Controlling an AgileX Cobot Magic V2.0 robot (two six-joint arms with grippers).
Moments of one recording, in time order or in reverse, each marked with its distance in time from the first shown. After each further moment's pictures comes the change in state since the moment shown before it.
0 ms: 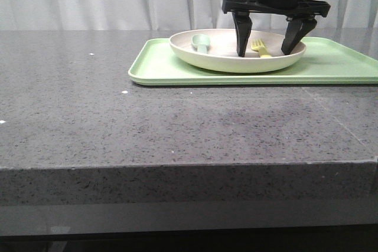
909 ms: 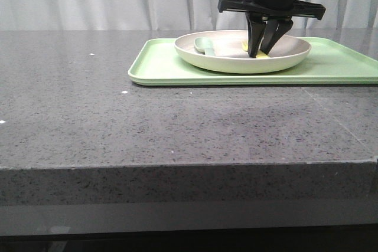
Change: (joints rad) left arm 0.000 0.000 0.000 0.000 0.000 0.000; right arm 0.000 0.008 -0.002 0.025 -0.006 0.005
